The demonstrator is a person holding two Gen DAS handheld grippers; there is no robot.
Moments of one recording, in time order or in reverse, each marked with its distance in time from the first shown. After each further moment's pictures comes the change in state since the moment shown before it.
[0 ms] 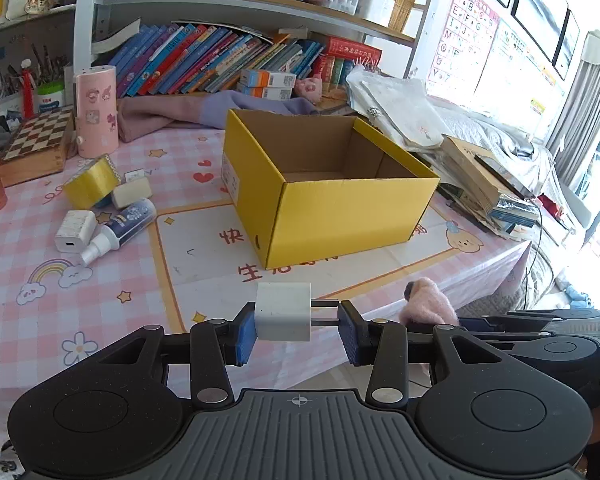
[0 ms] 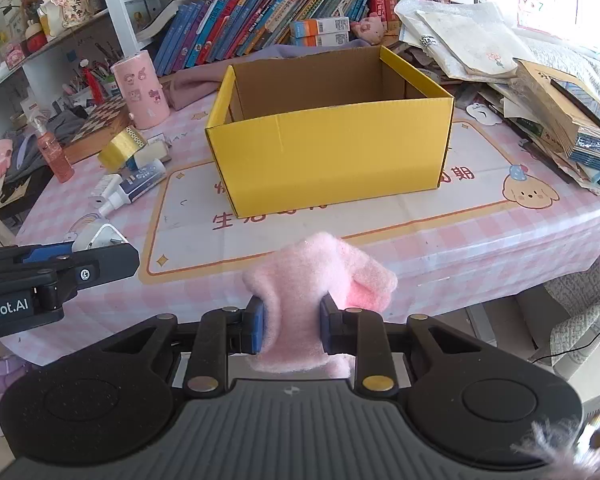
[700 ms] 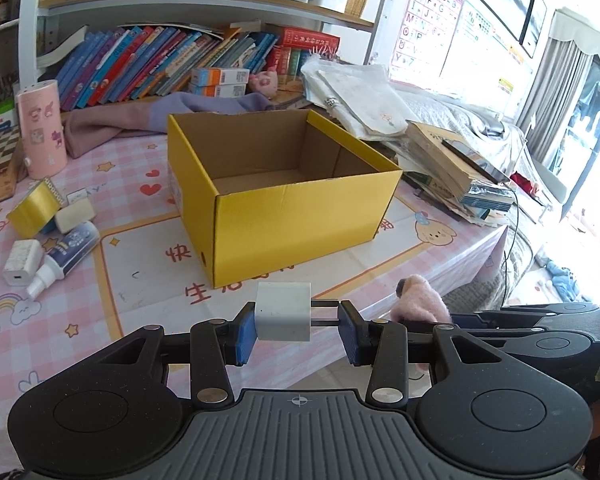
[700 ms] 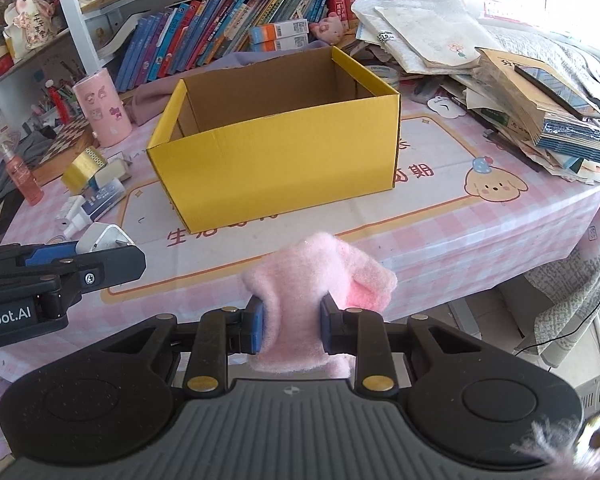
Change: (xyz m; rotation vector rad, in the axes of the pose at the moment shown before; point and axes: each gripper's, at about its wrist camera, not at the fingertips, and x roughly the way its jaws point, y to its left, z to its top) left arm 0.032 -0.030 0.018 0.081 0.020 -0.078; right arm 0.002 -0.035 0.008 0.065 -0.013 -0.059
